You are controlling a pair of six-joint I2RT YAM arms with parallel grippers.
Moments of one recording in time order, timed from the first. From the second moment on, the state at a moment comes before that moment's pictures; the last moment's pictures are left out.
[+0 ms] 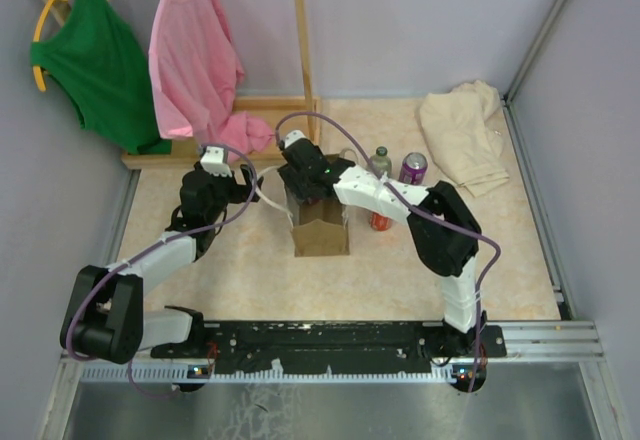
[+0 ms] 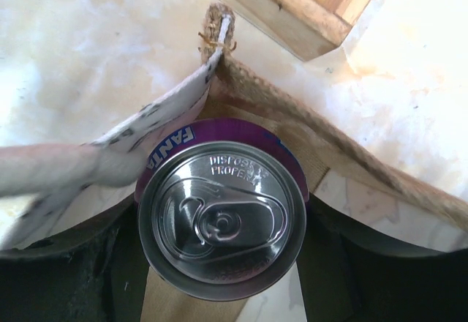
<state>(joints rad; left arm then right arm) -0.26 1.26 0.51 0.52 0.03 -0.18 0.85 1.98 1.54 -0.39 0.31 0.10</state>
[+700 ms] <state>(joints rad) -0.26 1.24 0.51 0.52 0.03 -0.18 0.90 1.78 1.75 -0.56 0.43 0.04</state>
